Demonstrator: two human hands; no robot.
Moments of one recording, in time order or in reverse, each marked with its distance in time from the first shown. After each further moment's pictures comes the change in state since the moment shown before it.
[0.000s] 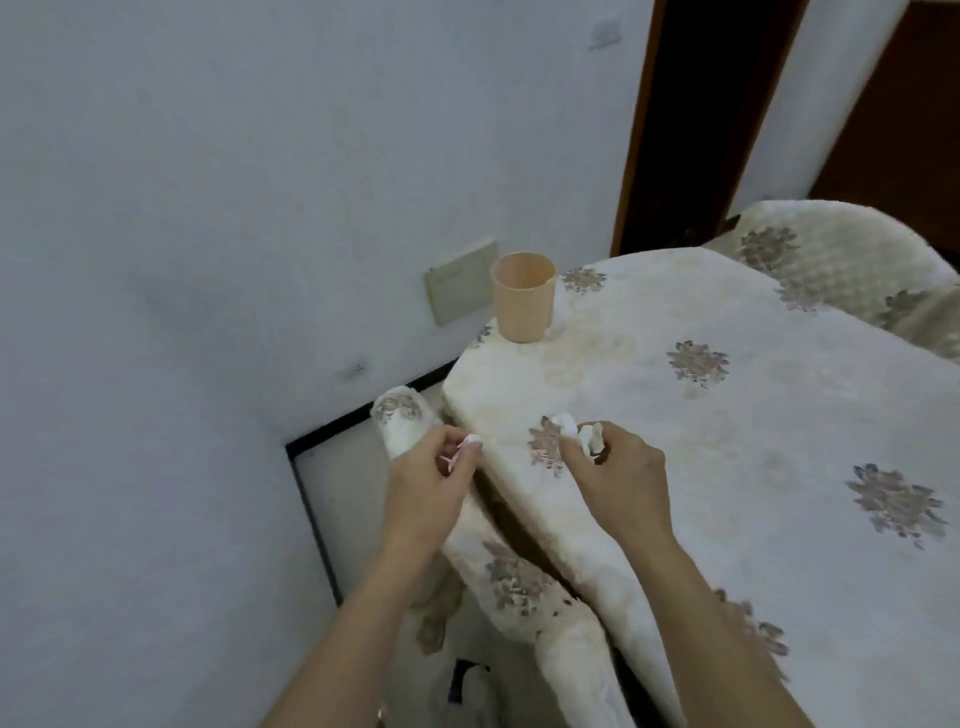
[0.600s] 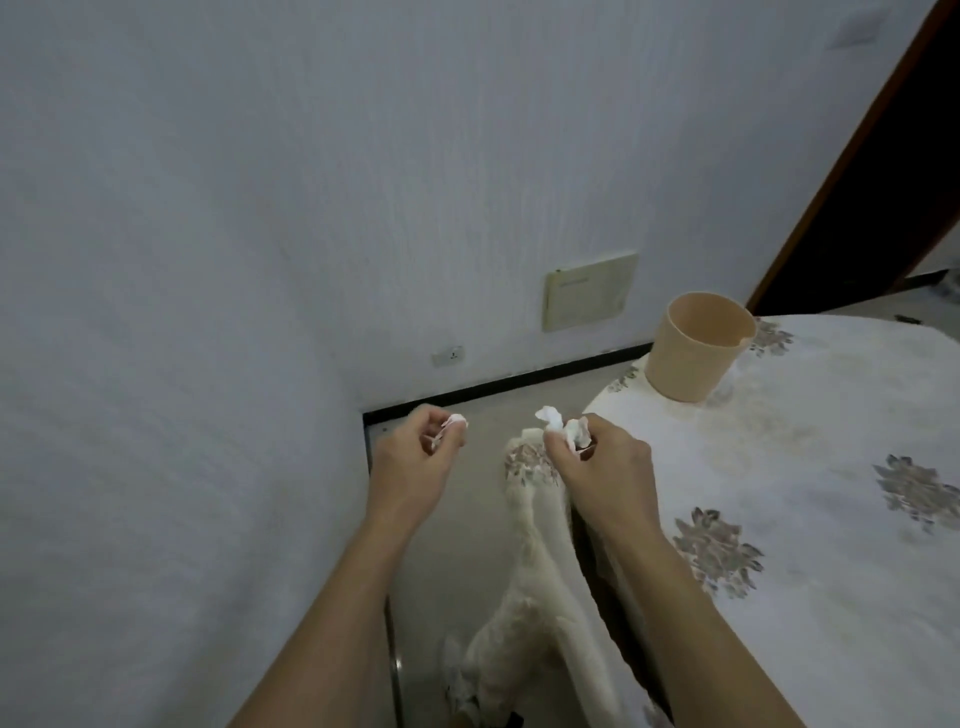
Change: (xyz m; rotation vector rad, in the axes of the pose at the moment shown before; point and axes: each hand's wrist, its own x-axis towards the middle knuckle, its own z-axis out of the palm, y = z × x) left_hand 0.137 -0.130 -0.136 0.003 0.290 -0.161; right_hand 0.085 -0.121 0.203 -0.021 -0.219 -0.184
